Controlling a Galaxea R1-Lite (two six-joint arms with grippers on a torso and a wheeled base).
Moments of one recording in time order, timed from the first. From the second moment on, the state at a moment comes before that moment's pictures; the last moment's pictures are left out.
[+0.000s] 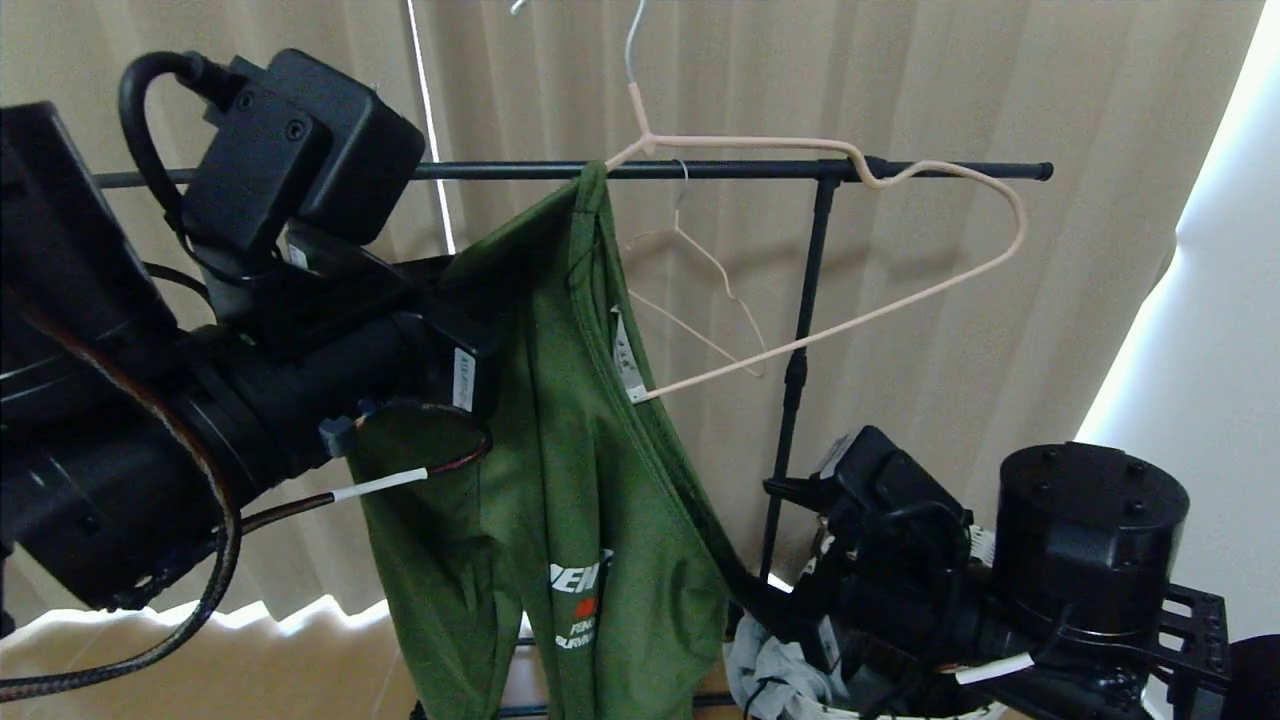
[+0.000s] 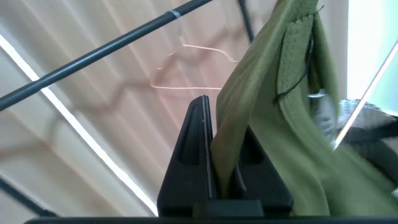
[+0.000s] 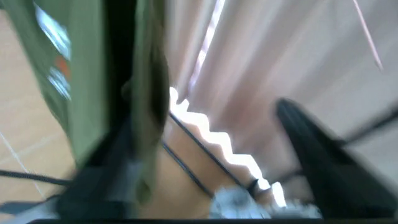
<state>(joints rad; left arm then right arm) -0.71 1.42 -0.83 -0.65 0.23 0.40 0.79 1.68 -0.49 -0.89 -0.06 -0.14</state>
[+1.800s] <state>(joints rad) -0.54 1.44 -0.55 -0.77 0.24 0.52 0.61 1.47 -0.45 -0.87 -0.02 -0.22</state>
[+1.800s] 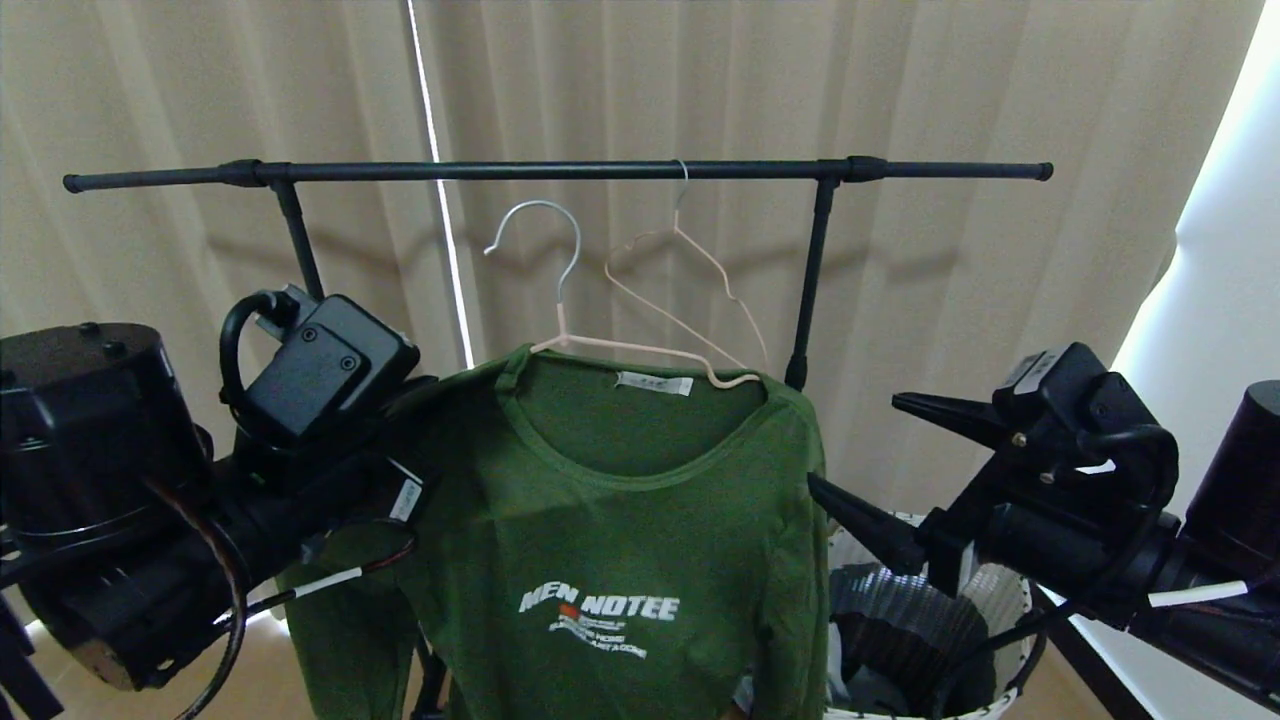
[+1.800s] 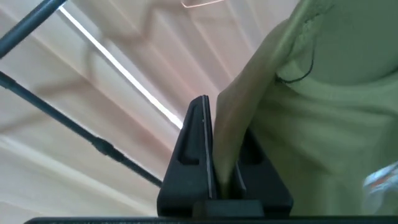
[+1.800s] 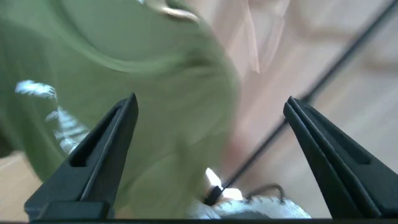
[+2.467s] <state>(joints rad) -0.64 1.48 -0.51 -0.87 0.24 0.48 0.67 1.55 -0.66 -0.81 -0.02 -0.31</state>
